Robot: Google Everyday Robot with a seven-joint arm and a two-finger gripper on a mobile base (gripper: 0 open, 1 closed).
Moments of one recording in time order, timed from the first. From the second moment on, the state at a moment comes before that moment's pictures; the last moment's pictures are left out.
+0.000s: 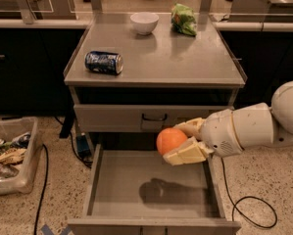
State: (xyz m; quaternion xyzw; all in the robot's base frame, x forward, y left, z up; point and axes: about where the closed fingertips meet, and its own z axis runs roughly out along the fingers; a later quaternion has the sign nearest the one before) arm 0.451 -0.083 0.810 -0.51 0.73 0.27 0.35
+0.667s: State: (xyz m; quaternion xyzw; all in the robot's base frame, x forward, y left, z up) arm 0.447 -0.075 0.782 -0.50 0.74 0.28 0.36
